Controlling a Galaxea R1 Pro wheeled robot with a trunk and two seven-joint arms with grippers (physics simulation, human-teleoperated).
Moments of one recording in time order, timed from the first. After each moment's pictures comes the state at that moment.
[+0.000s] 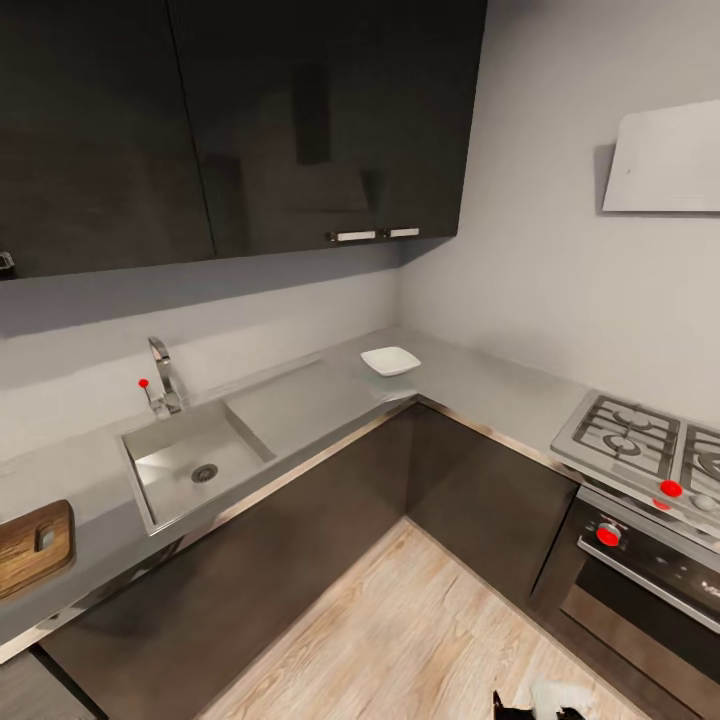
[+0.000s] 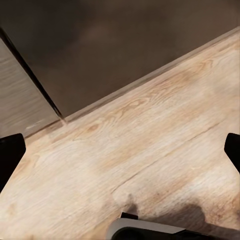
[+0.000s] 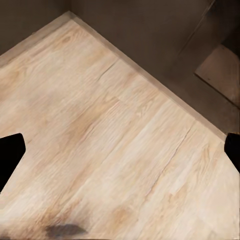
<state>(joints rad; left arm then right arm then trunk) 0.37 -0.05 0.02 -0.76 0.05 -0.62 0.17 0.12 0.00 0.02 -1.25 0.02 0.24 -0.21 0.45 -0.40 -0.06</state>
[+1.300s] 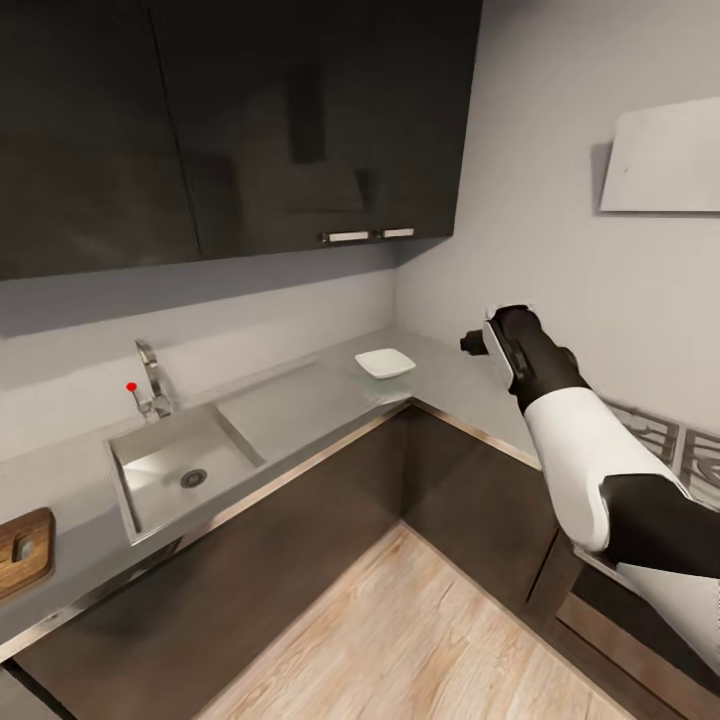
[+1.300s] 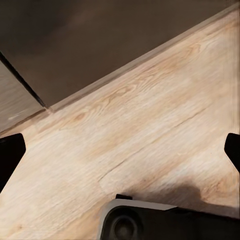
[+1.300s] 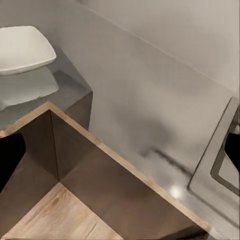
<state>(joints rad) 0.36 -0.05 -0.01 -0.70 0.05 -0.62 0.16 -1.37 0.02 0.02 -0.64 0.09 0.83 -0.19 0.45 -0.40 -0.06</state>
